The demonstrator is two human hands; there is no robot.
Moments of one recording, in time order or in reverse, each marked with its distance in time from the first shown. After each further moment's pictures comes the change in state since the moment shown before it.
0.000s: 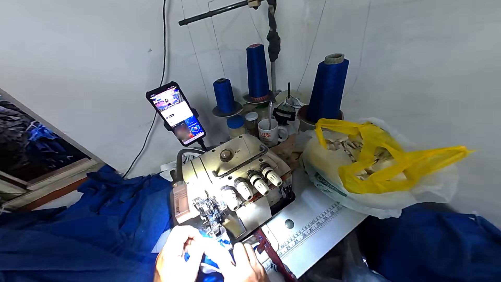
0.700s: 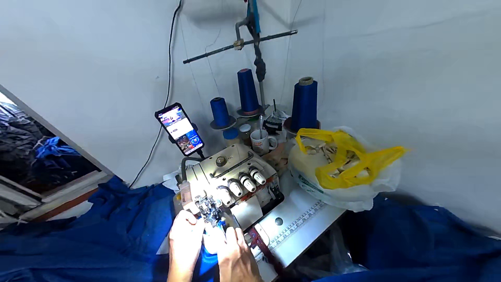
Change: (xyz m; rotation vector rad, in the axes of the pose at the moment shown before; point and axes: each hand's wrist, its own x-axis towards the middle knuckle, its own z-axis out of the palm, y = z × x) left_hand 0.030 0.016 0.019 0.049 0.142 -0.252; right_hand 0.008 -0.004 0.009 -0.114 0.105 -0.008
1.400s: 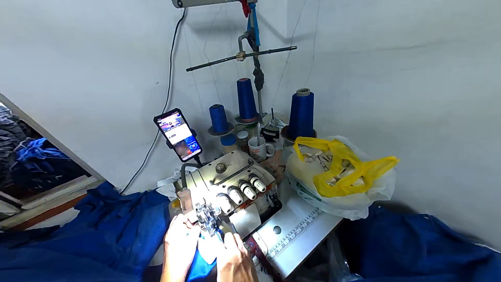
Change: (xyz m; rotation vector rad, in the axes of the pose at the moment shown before) left_hand 0.015 -0.016 0.003 -0.038 -0.039 0.089; right_hand 0.006 0.006 0.010 0.051 0.093 -0.001
